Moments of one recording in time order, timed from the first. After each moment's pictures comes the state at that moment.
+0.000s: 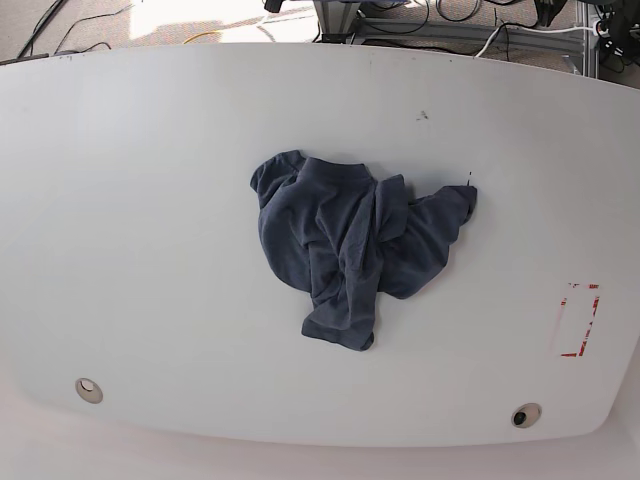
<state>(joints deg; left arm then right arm) 70.5 -16.1 -13.6 97.8 -6.8 2.0 -26.9 -74.7 -5.3 13.8 109.1 -2.1 15.3 5.0</state>
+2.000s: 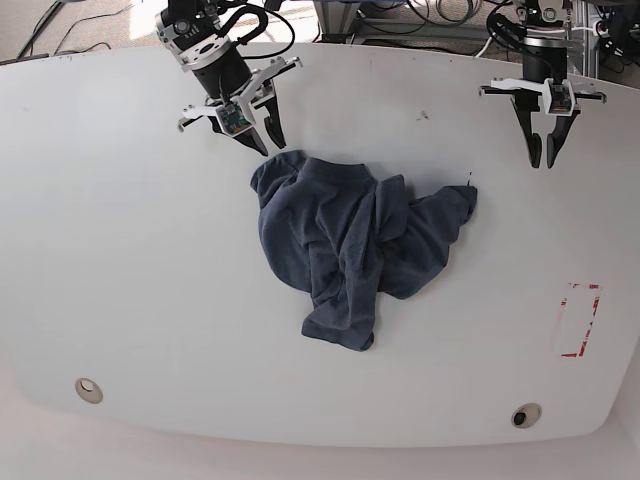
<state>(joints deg) 41.6 -13.5 -11.7 105.4 -6.9 2.1 -19.3 -35.2 2.3 0.6 113.5 -2.7 26.0 -12.8</state>
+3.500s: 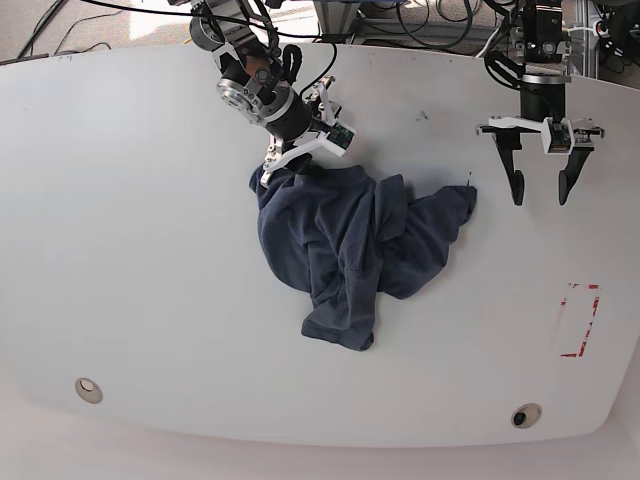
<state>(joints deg) 33.1 -13.7 -9.9 105.3 -6.9 2.2 -13.2 -15.2 7.7 -23.8 100.3 -29.3 26.0 -24.8</state>
